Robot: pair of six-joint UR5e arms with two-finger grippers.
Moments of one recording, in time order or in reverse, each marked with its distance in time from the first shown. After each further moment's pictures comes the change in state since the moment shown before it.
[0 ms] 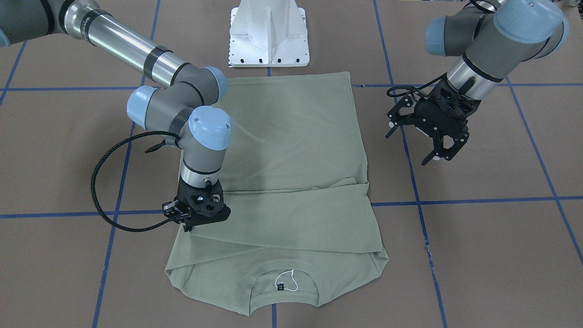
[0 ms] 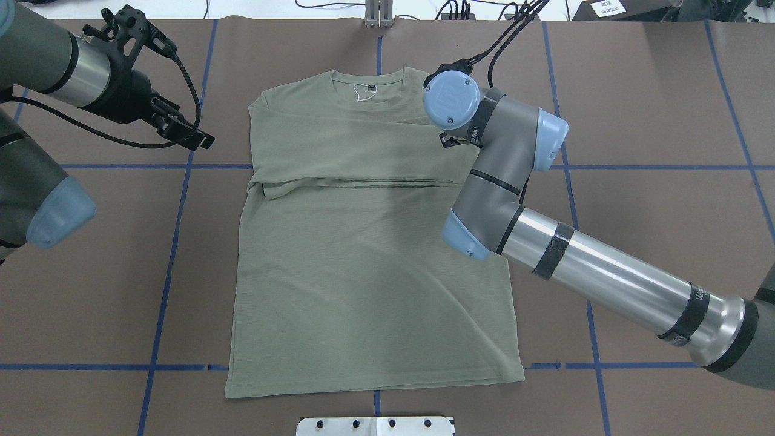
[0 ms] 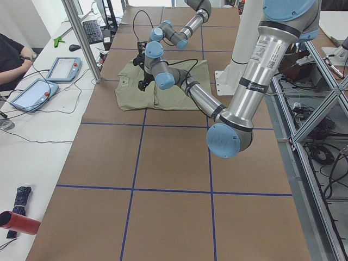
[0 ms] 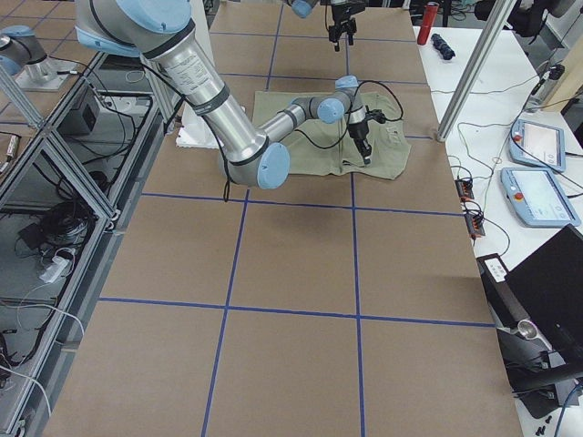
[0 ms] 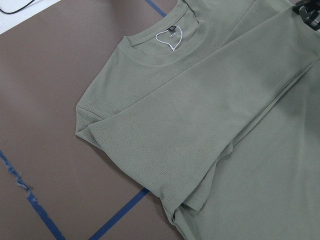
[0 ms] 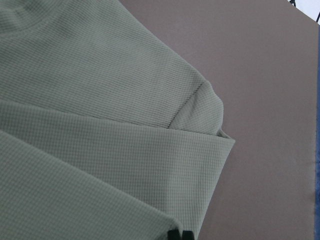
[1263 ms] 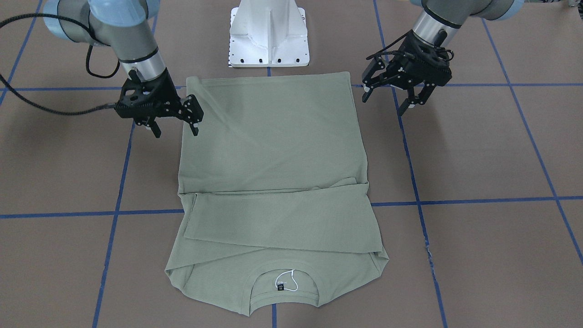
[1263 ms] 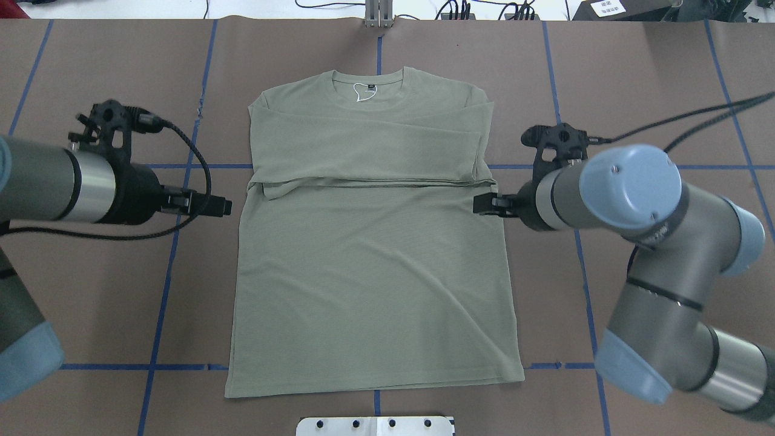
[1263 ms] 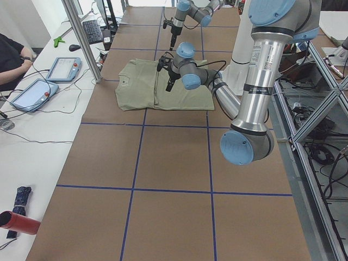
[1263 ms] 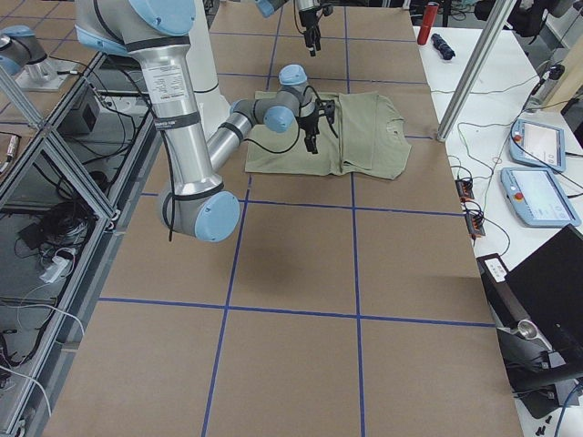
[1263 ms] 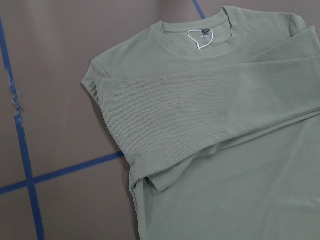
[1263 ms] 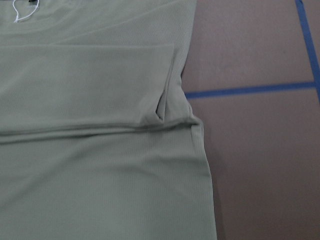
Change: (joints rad) left arm 0.308 0.239 -0.309 -0.063 0.330 -0.743; right arm -0.136 -0.548 0.801 0.114 0.178 0.613
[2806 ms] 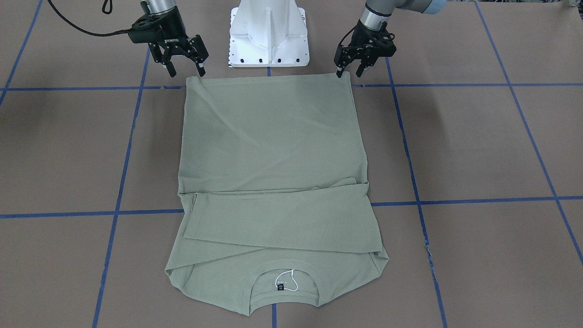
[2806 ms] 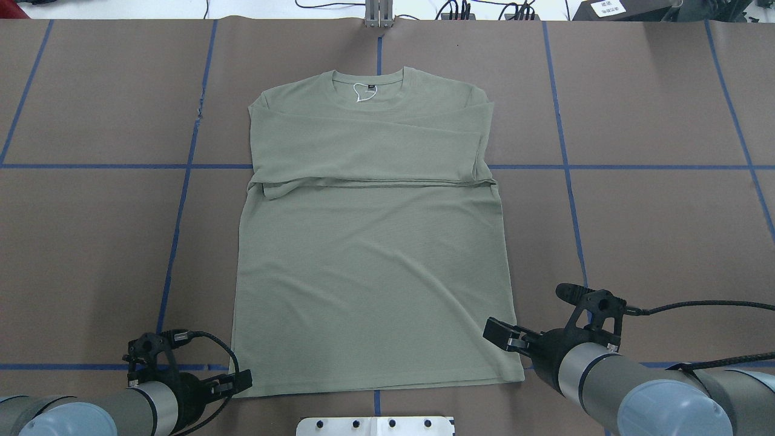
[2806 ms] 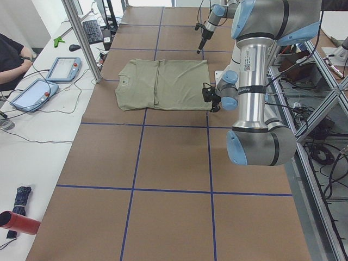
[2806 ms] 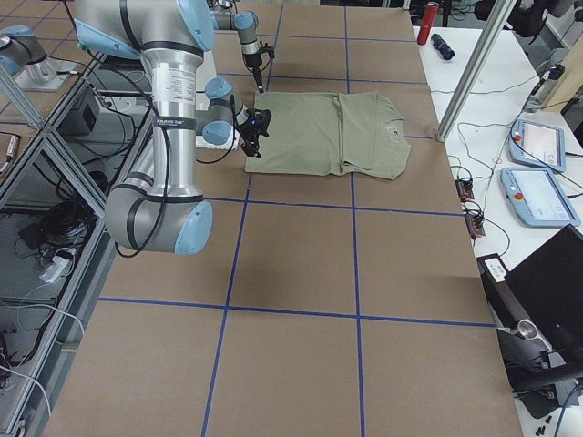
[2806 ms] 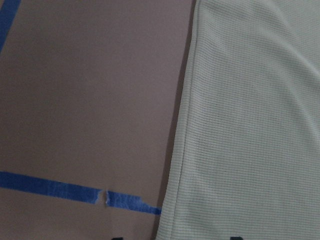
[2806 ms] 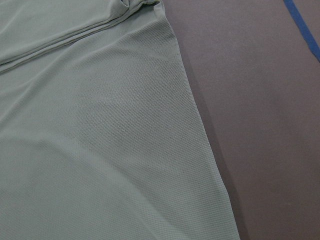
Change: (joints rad) left arm 0.630 0.188 0.063 -0.126 0.491 -0.698; right arm -0.458 -0.285 0.197 0.137 -0.452 0.439
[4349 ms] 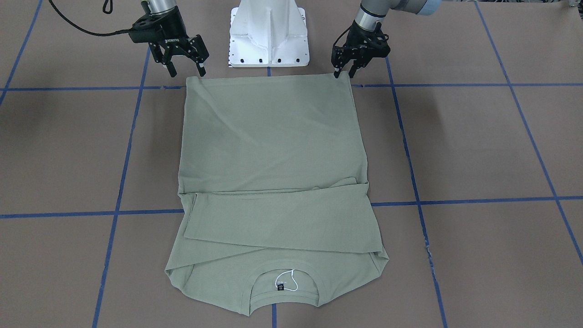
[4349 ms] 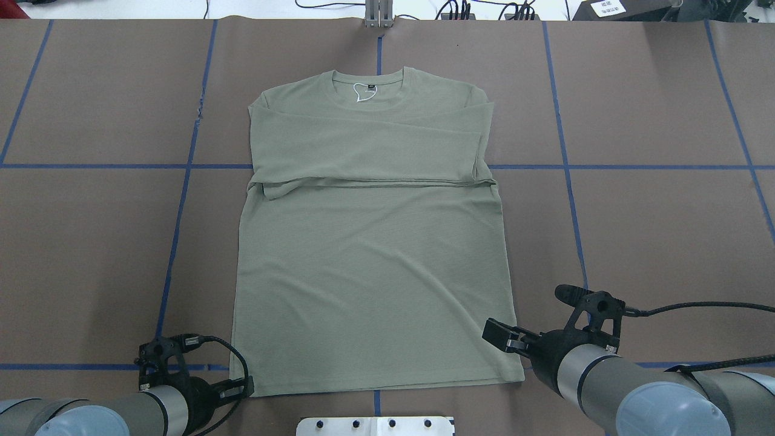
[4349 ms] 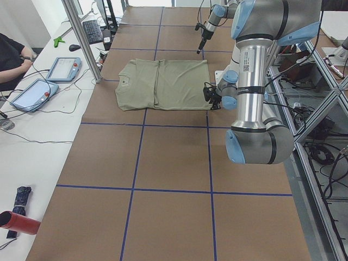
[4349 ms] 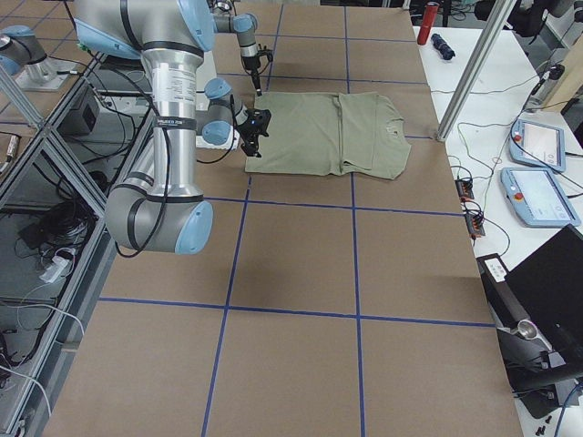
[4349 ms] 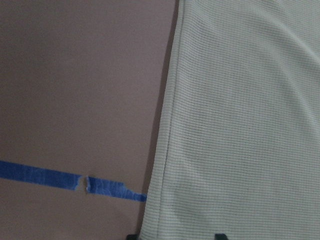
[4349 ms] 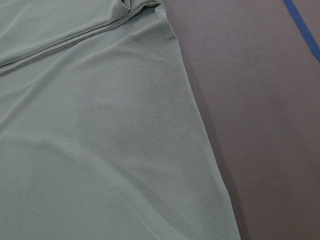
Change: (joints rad) left arm 0.010 -0.027 0.018 0.009 -0.006 0.007; right arm -0.005 0.001 -0.003 0.000 -0.005 0.001
